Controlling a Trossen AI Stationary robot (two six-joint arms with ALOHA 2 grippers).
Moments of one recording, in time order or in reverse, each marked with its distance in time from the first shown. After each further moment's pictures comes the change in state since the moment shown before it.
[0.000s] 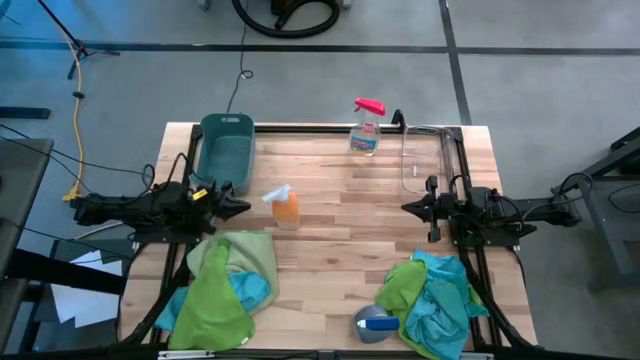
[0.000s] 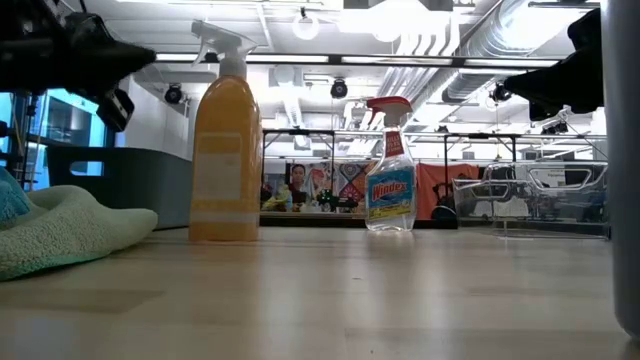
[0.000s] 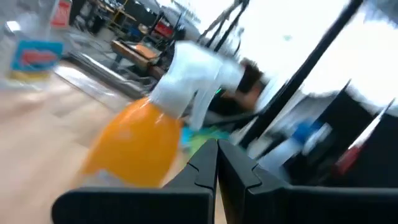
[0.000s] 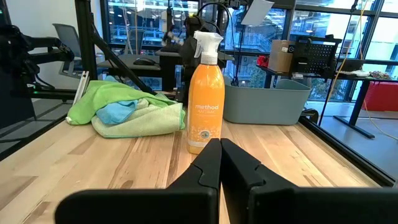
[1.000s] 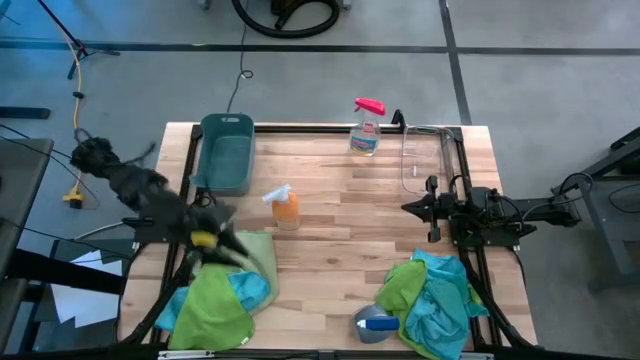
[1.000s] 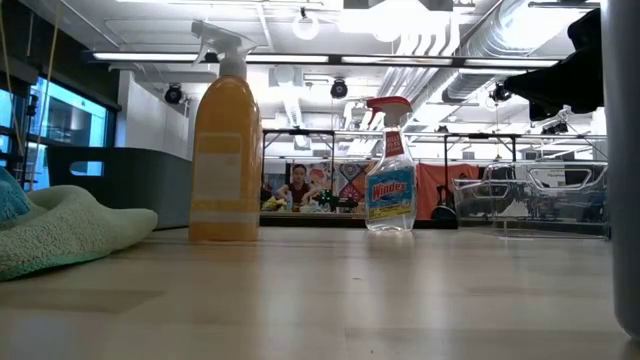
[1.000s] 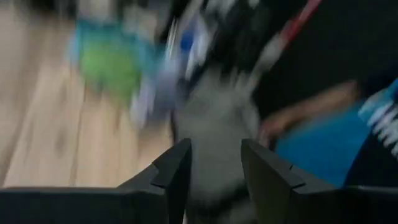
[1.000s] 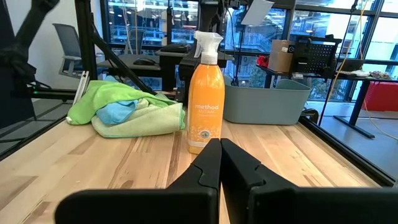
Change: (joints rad) left arm -0.577 0.991 1.184 -0.750 -0.048 -0.007; right arm 0.000 0.000 0.000 0.000 0.000 0.000
